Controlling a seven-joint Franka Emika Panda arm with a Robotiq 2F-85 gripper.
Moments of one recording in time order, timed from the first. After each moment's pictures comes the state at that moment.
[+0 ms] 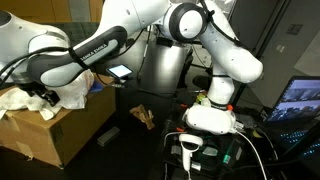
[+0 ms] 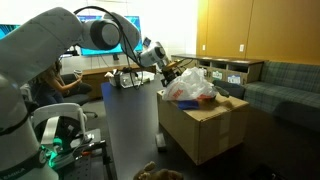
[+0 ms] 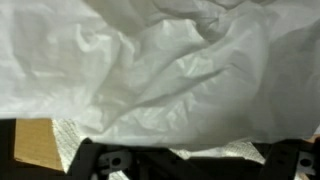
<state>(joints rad) 0.51 0.92 0.08 -1.12 -0.59 2.10 -0.79</state>
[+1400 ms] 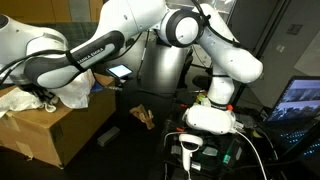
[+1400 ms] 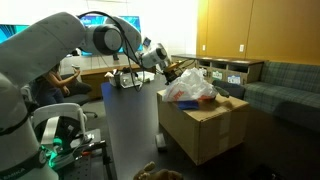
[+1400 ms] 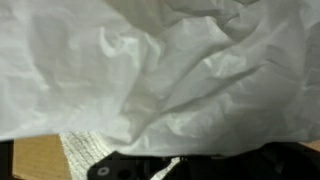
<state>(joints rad) 0.51 0.98 0.07 -1.05 -0.59 2.06 -0.78</state>
